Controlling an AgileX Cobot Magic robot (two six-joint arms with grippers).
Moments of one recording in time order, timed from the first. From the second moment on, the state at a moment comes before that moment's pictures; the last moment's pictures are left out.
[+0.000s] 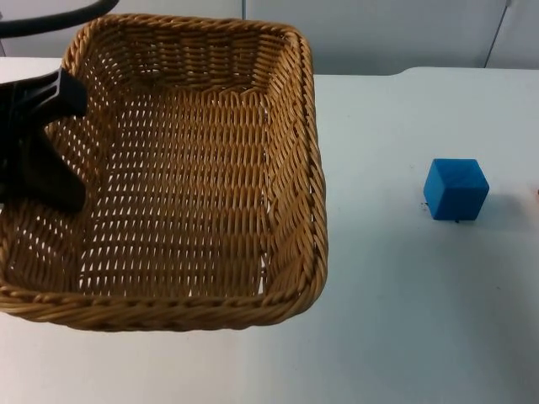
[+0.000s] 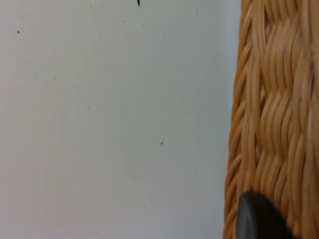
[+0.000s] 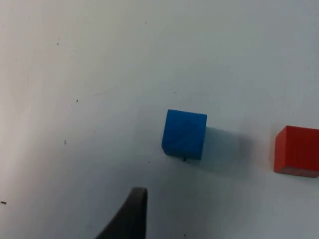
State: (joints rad) right arm 0.01 1.31 -1.09 0.26 0.81 -0.30; left arm -0.17 1.40 -0.72 -0.76 0.65 0.34
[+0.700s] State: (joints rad) right arm 0.22 1.86 -1.27 -0.01 0.65 -0.04; left arm -0.17 1.40 -0.72 -0.76 0.64 0.34
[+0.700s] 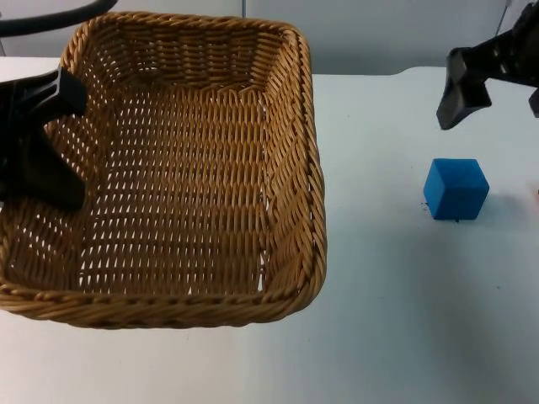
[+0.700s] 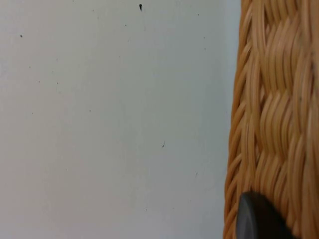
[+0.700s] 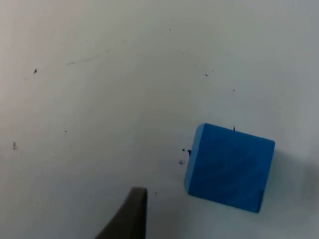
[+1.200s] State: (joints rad) right arm 0.22 2.05 -1.31 -0.02 0.60 0.01; left arm -0.17 1.40 -0.72 -0.76 0.64 0.34
